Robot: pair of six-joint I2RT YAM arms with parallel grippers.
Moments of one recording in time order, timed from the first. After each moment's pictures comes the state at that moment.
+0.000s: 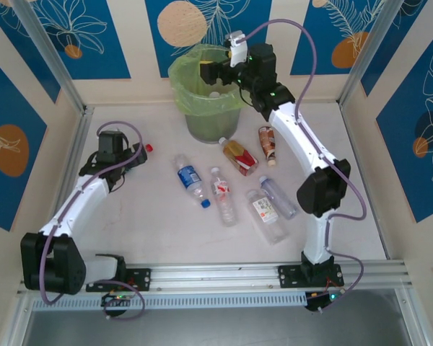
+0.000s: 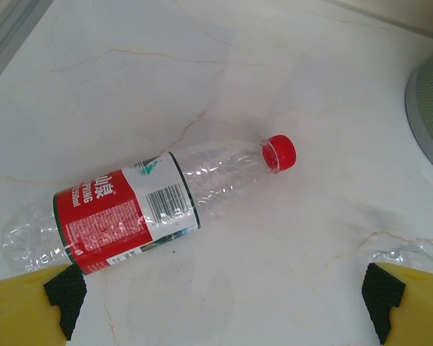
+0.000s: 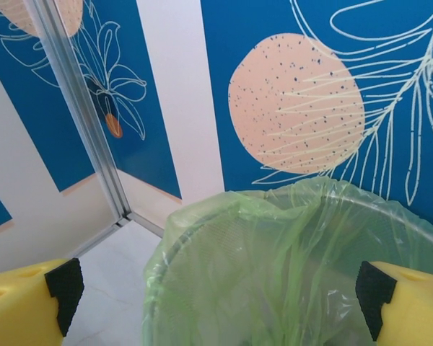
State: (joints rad) left arm -0.11 1.27 0.95 -0.43 -0.18 -0.38; right arm 0.43 1.95 2.06 -0.21 -0.26 0.08
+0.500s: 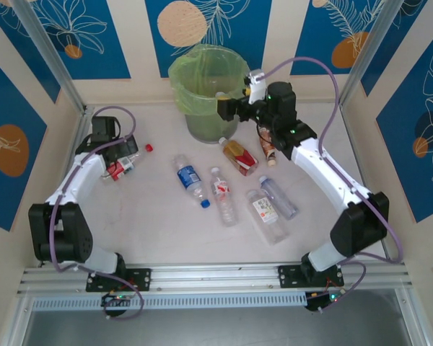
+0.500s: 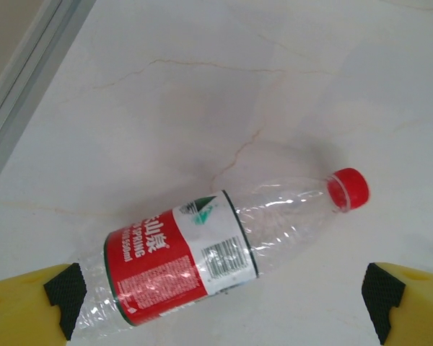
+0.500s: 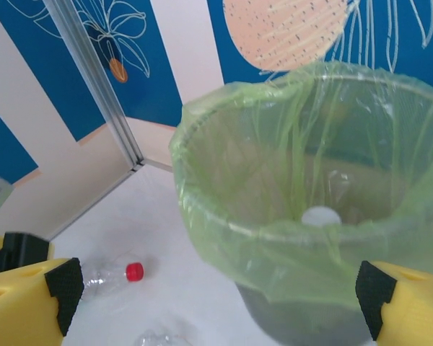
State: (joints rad) left arm 0.01 1.50 1.17 -0.53 -0.18 -0.29; right arm 0.43 1.50 1.39 -0.10 -0.23 0.17
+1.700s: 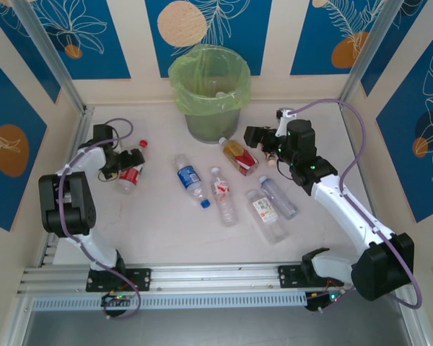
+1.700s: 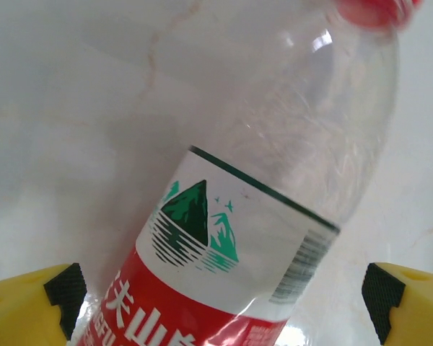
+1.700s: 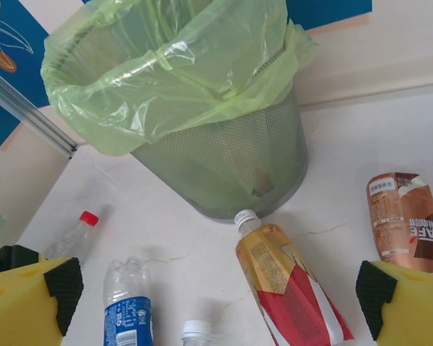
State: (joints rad) left arm 0.08 1.72 1.15 -0.60 0.16 -0.28; right arm 0.36 1.20 0.99 -0.15 -0.07 0.43
